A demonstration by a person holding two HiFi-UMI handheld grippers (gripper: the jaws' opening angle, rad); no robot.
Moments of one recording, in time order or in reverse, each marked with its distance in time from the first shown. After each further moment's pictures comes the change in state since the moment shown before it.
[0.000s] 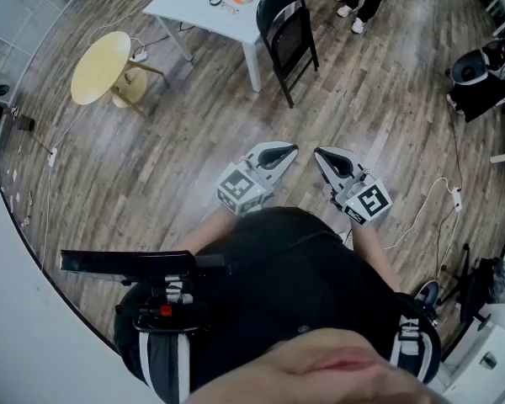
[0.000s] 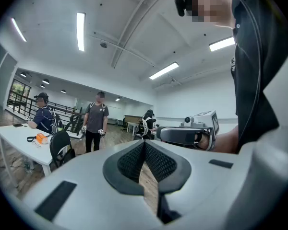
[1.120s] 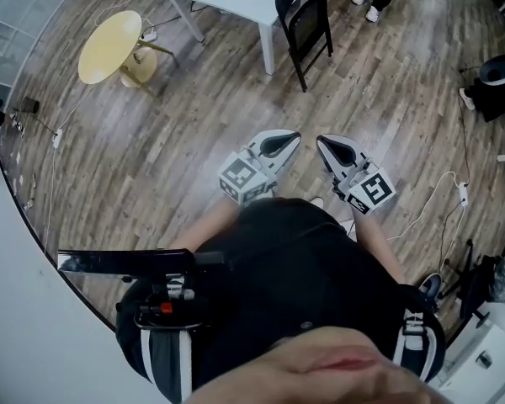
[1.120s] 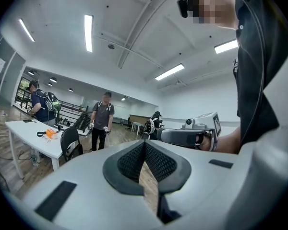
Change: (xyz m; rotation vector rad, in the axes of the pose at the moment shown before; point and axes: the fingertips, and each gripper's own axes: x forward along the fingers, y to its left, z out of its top) left arm -0.049 0.018 -0.009 -0.048 -0.008 0.066; right arm 0.038 0.032 -0.013 0.055 0.019 0.031
